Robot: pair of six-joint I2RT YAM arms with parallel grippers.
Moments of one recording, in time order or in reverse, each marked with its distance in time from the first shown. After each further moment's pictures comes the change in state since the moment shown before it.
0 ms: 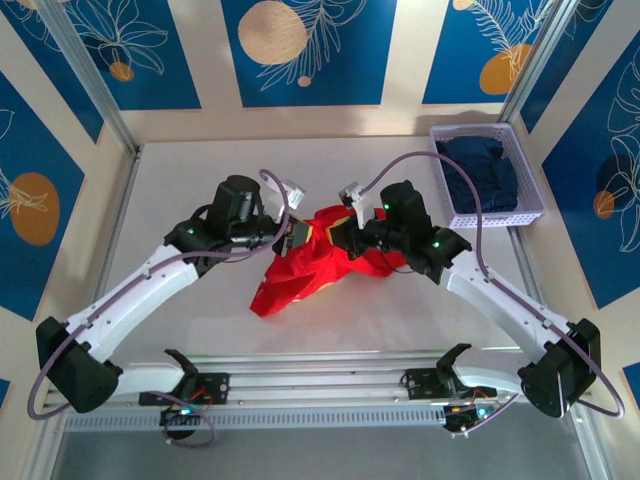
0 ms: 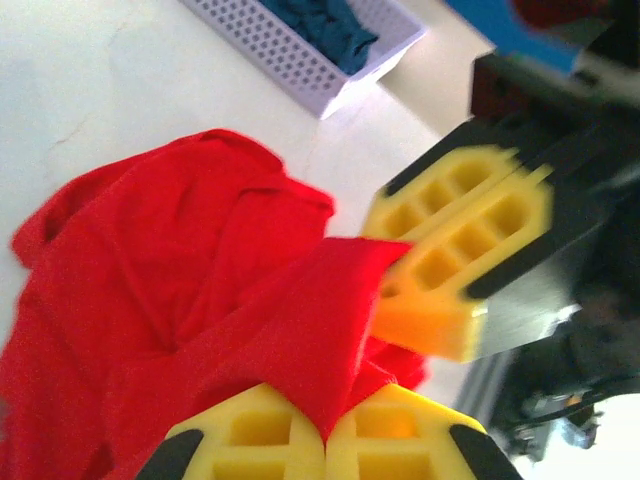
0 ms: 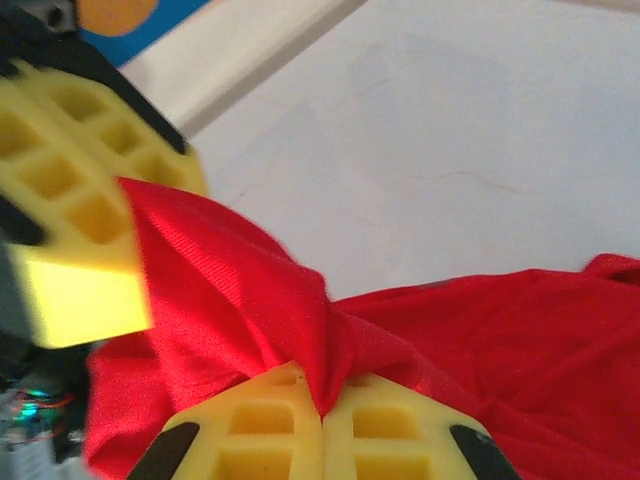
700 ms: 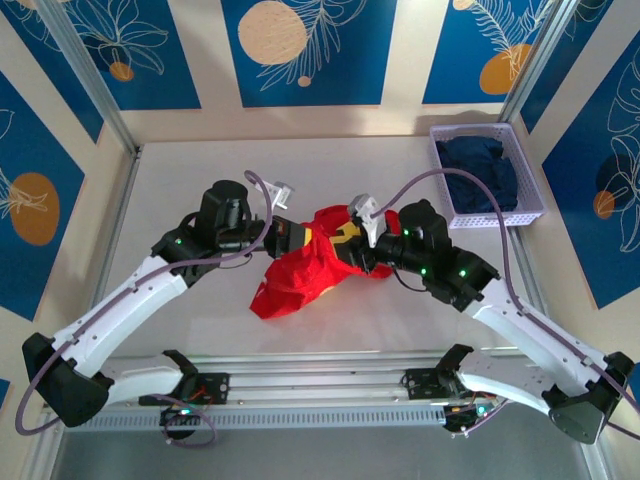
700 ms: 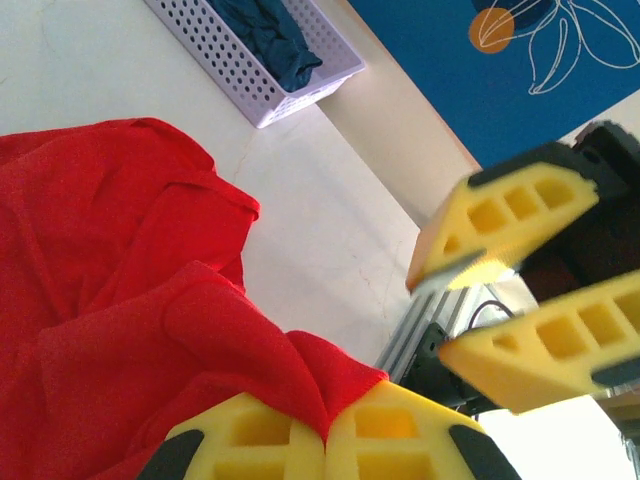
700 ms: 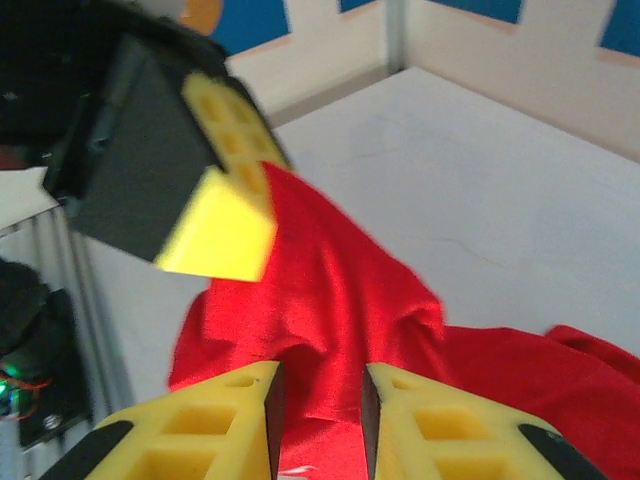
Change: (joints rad) left arm 0.002 -0.084 -0.050 0.041 0.069 -0.196; right arm 0.112 -0.203 -0.056 -0.003 0.087 -0.105
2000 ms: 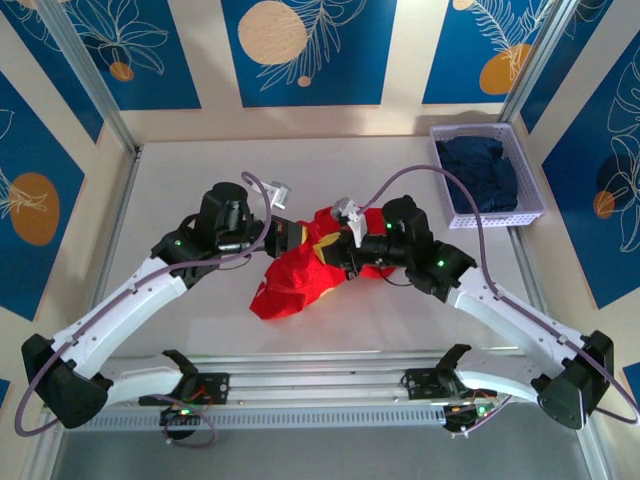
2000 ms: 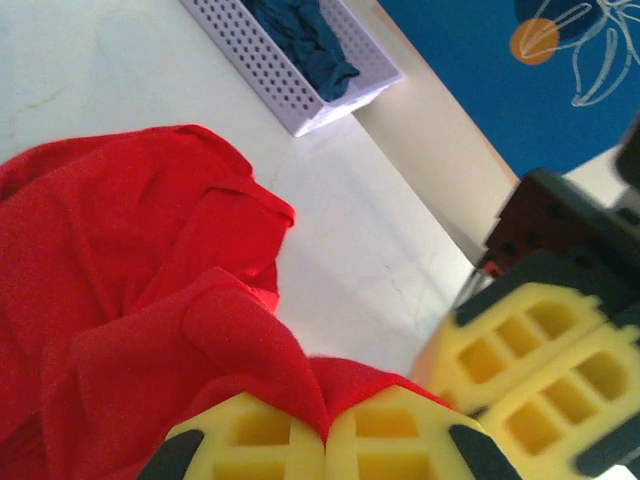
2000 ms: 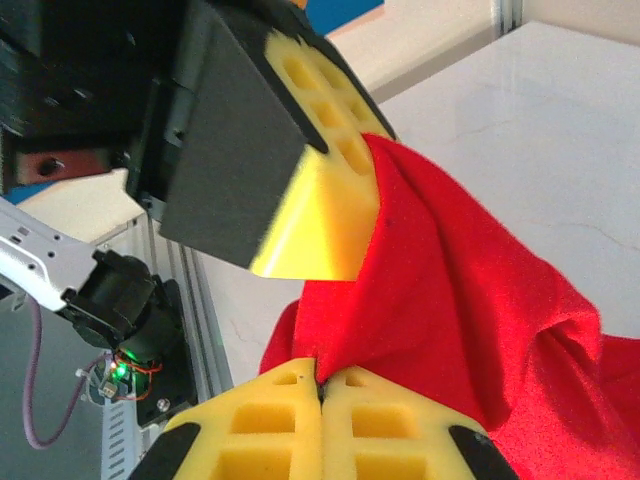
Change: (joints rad) left arm 0.001 -0.009 -0.015 -0.007 -0.094 0.009; right arm -0.029 0.095 -0.024 0.110 -0.228 0.121
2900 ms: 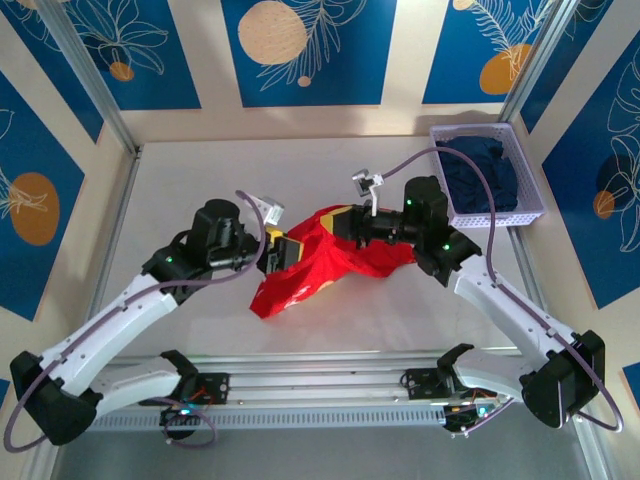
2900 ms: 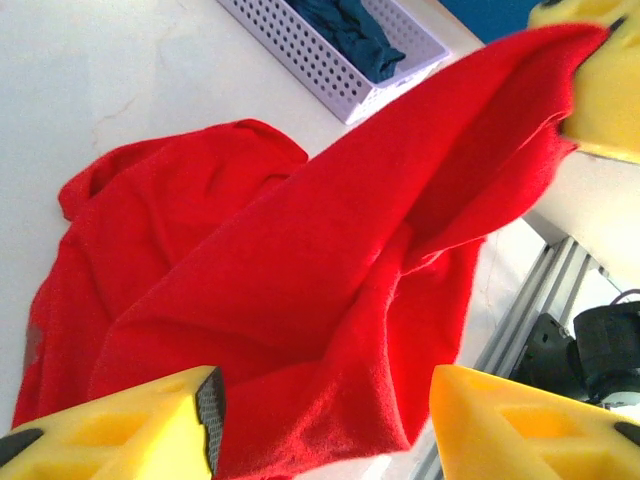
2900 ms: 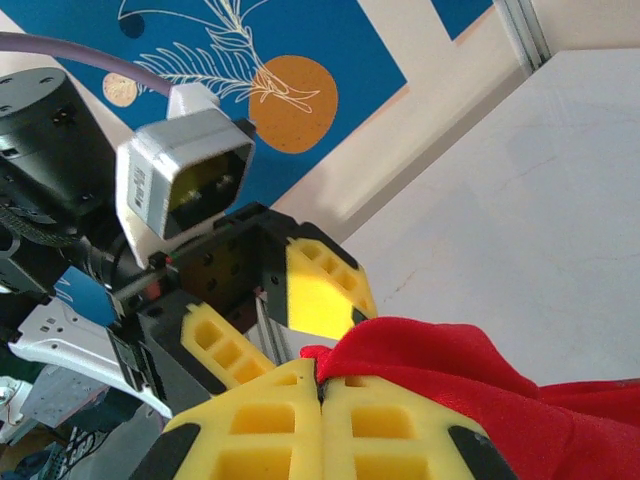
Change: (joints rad) left arm -0.018 -0.094 -0.112 -0.013 -0.077 0.152; right arm -0.183 0.060 0.020 0.222 -0.238 0.356
